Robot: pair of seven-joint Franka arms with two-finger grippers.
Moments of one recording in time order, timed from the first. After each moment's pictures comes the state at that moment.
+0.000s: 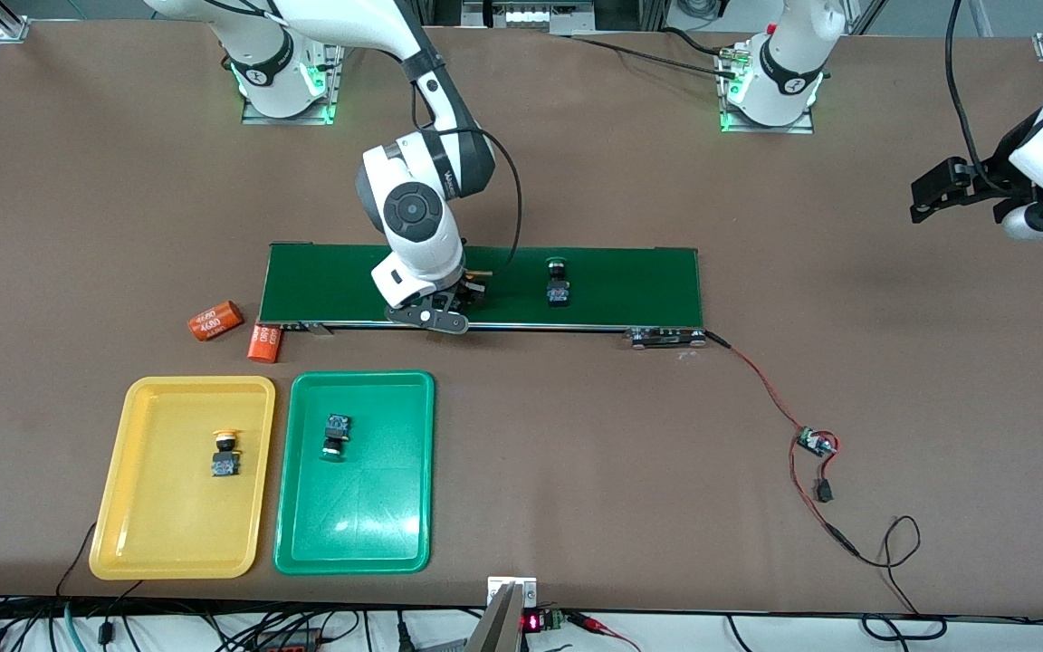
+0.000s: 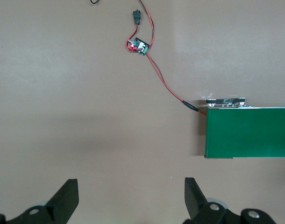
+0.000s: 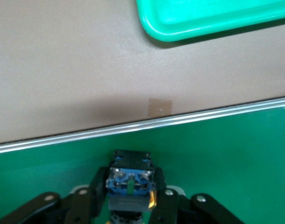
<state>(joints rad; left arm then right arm) -0.07 -0.01 0.02 -1.59 0.03 1.52 -0.05 1.10 0.61 -0.50 -1.74 0.38 2.21 0.61</state>
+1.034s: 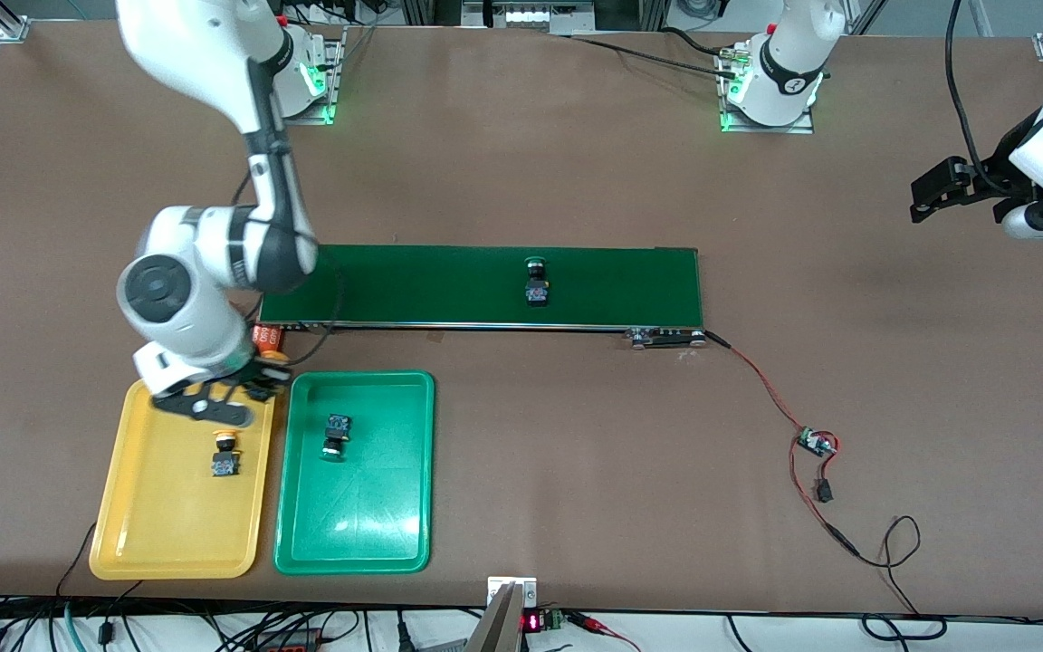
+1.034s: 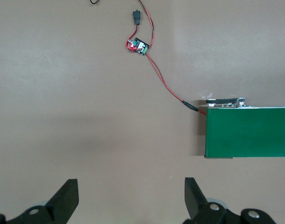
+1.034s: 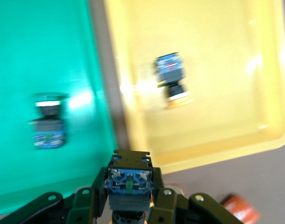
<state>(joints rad) -0.07 -0.01 0.02 -1.59 0.03 1.52 -0.05 0.75 0.65 -0.70 -1.65 0.29 2.21 0.15</state>
